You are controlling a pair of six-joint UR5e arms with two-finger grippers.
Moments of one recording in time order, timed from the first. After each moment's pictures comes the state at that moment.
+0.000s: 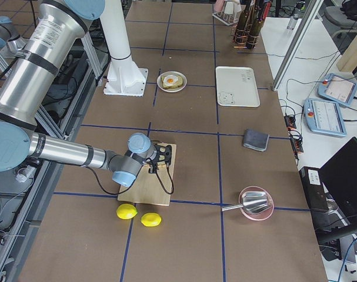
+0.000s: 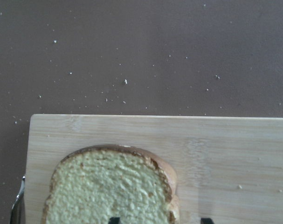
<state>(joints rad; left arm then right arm) -1.56 -1.32 -1.89 -1.70 -2.36 0.07 0.76 -2.06 1.68 -0.25 2.08 1.15</state>
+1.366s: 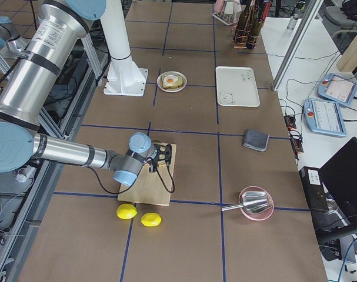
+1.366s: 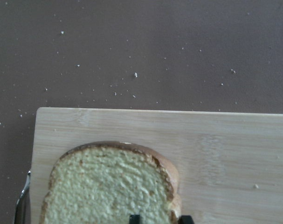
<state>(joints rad) -1.56 -1.32 -1.89 -1.70 -2.36 0.07 0.74 -2.06 1.68 -0.25 2.09 1.15</state>
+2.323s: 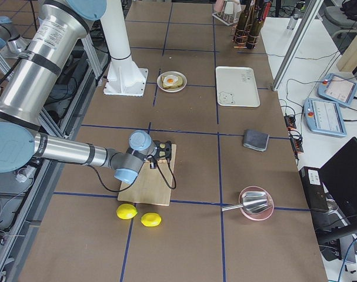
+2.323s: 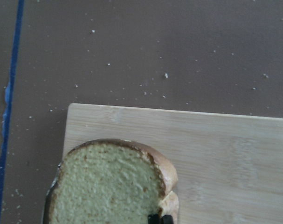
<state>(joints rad) -1.56 -1.32 -1.90 -1.70 -2.35 0.07 0.74 -2.05 1.71 -0.24 2.11 1.13</state>
